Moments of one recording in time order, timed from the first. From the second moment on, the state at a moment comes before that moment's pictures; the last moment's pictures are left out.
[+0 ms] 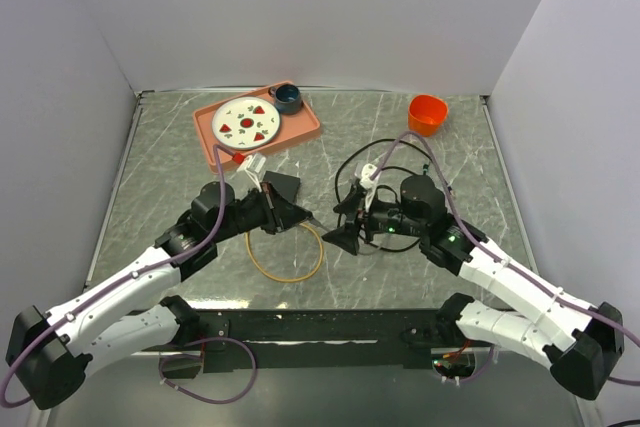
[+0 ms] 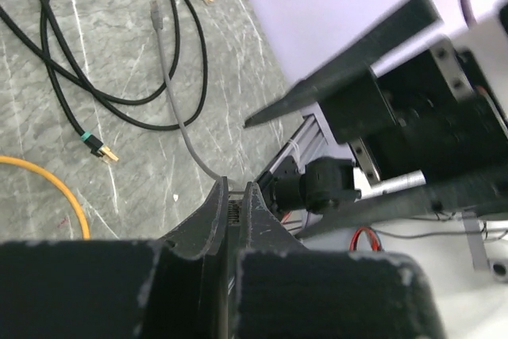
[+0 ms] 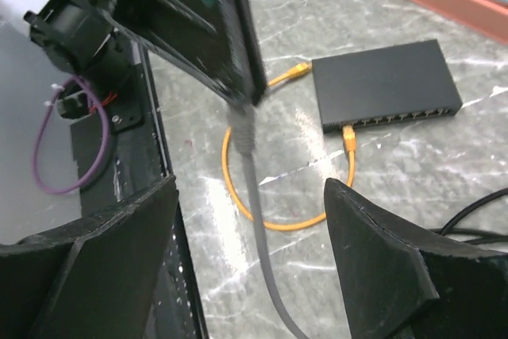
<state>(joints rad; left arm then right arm) -0.73 0.90 0.64 0.09 0.32 -0.86 0.72 0.90 0.72 -0.09 -0.54 0.04</state>
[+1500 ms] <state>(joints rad) -0.76 0.87 0.80 -0.28 -0.30 -0.77 0.90 1.13 0.81 -0.11 -0.04 -0.11</state>
